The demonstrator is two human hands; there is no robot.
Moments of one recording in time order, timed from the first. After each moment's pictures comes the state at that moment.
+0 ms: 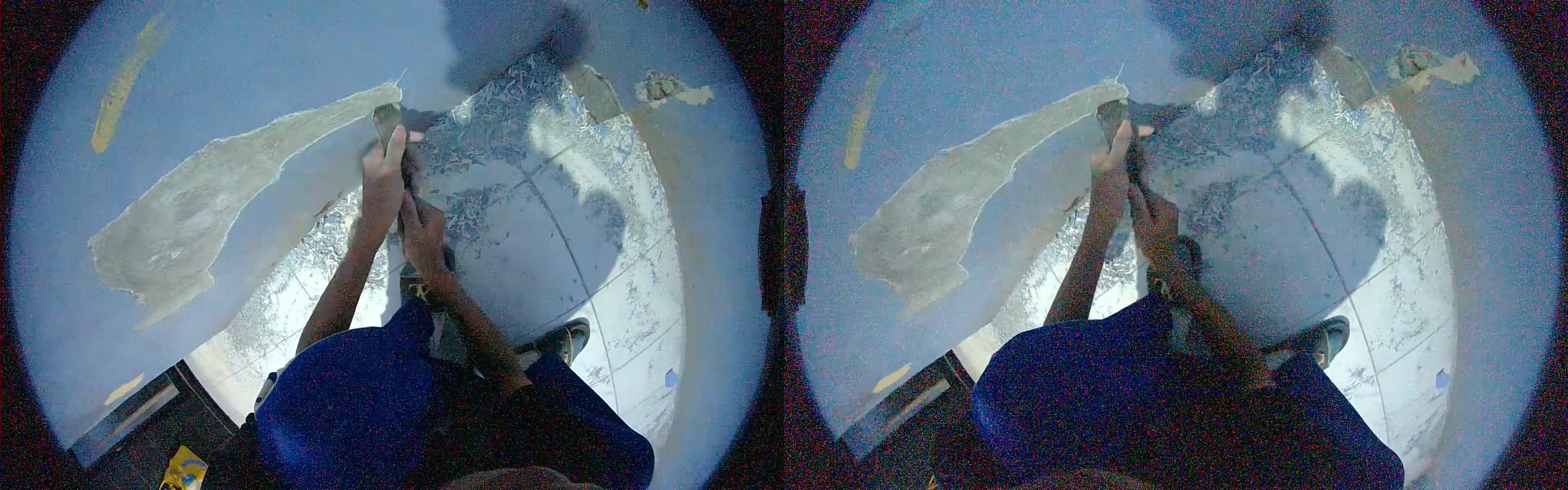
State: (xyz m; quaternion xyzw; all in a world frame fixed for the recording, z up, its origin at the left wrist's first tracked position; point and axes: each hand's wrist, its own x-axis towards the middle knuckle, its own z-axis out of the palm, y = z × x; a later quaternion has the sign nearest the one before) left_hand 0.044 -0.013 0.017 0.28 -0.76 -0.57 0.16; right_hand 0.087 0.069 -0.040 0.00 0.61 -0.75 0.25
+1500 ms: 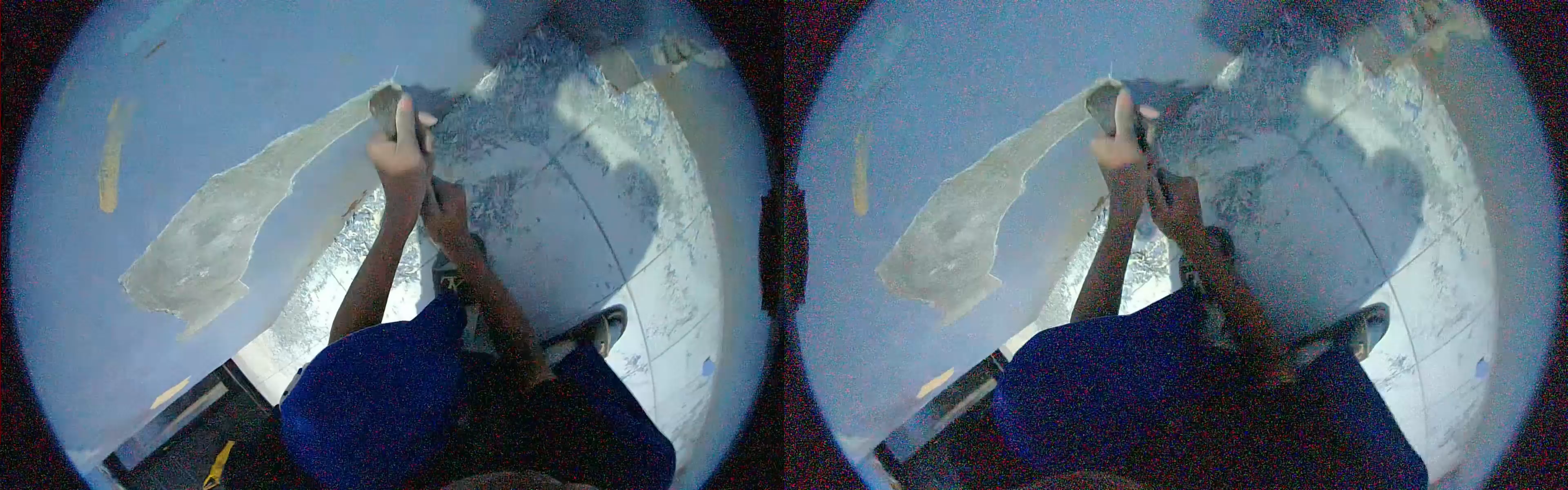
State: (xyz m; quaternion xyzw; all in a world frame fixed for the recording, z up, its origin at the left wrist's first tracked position) left_hand 0.011 0.007 0.039 0.37 -0.70 -0.58 0.19; right_hand 0.065 0.067 -0.056 -0.16 0.68 -0.70 0.14
